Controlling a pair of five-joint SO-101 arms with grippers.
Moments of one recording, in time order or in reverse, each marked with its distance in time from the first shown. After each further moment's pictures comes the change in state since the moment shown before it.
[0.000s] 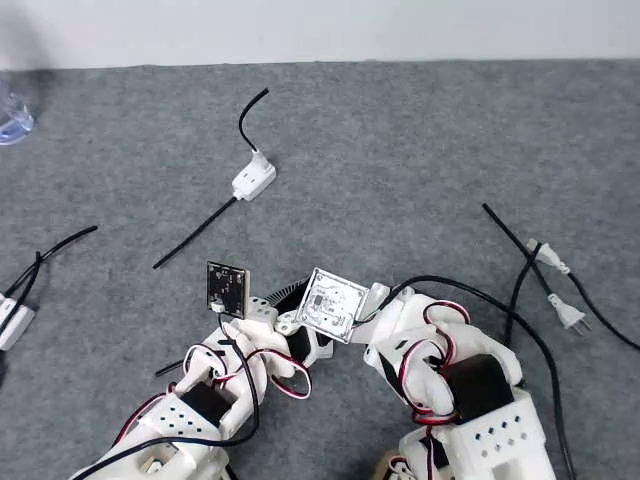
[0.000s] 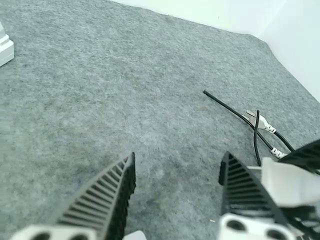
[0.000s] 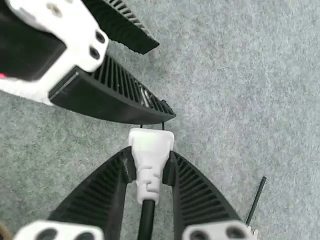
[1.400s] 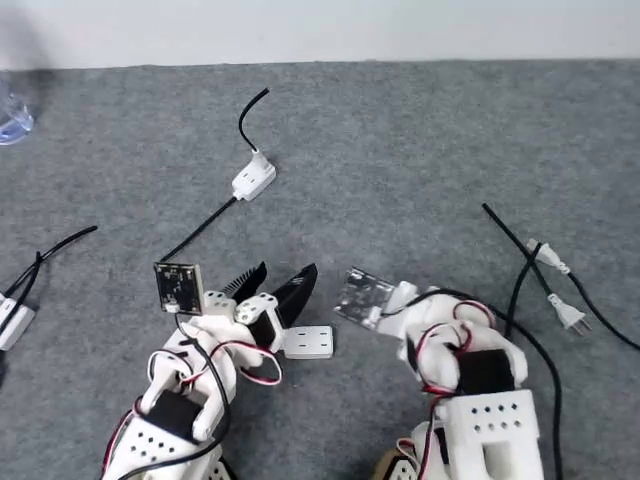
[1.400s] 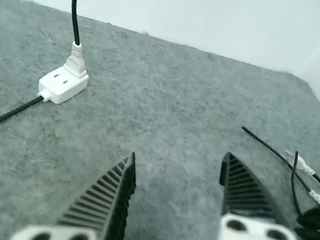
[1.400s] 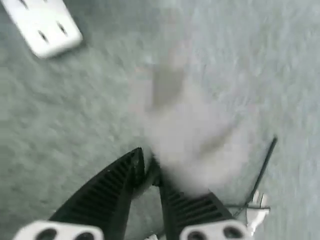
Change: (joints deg) left arm -12.5 -29.3 1.1 26.9 -1.8; right arm 18.5 0.0 14.9 -10.2 13.6
